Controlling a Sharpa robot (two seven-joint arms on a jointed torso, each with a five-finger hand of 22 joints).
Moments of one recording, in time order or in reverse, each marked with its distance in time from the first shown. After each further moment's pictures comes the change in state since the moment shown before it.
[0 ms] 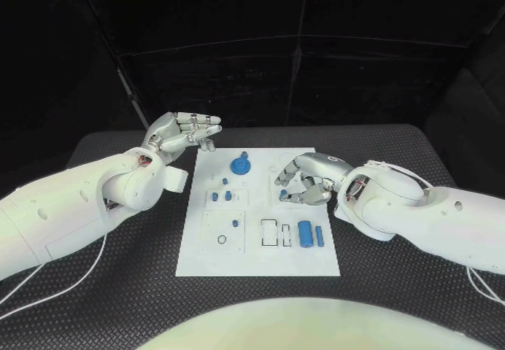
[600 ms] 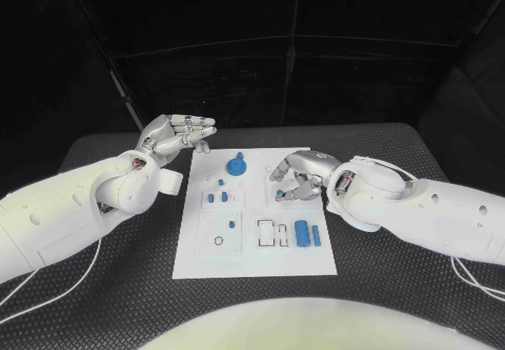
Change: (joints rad) left arm -0.001 0.002 0.000 -0.002 0.000 0.005 0.000; left_hand 0.000 0.000 0.000 0.000 0.000 0.000 0.000 0.000 0.000 0.000 0.000 0.000 0.000 0.000 0.000 0.000 0.000 0.000 0.000 0.000 0.000 0.000; right arm 0.004 0.061 0.003 -0.083 -0.061 0.038 -0.021; right_hand 0.016 0.016 -0.144 0.019 -0.014 -0.061 -0.007 -0.007 -0.002 -0.084 -0.002 0.051 0.000 -0.007 0.000 -0.023 -0.047 0.016 -0.023 0.002 -0.040 -0.052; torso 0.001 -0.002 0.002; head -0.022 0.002
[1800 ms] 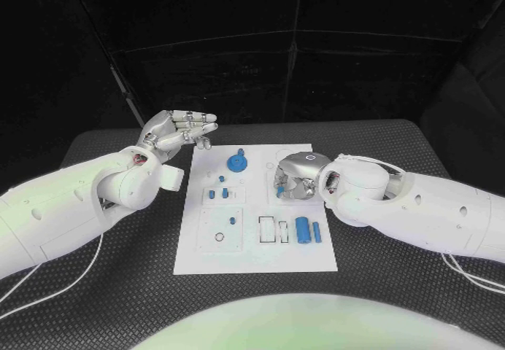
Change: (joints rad) left arm 0.000 0.000 0.000 -0.001 0.000 0.004 -0.001; left_hand 0.000 0.000 -0.003 -0.003 0.000 0.000 0.000 0.000 0.000 -0.004 -0.004 0.000 0.000 0.000 0.000 0.000 -0.001 0.000 0.000 0.000 0.000 -0.001; right arm -0.001 0.065 0.000 -0.048 -0.182 0.151 -0.073; right_hand 0.066 0.077 0.070 0.007 -0.038 0.142 -0.017 0.035 0.007 0.153 -0.030 0.060 -0.002 0.010 -0.019 0.038 0.048 0.000 0.064 -0.023 0.052 0.094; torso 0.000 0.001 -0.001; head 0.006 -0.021
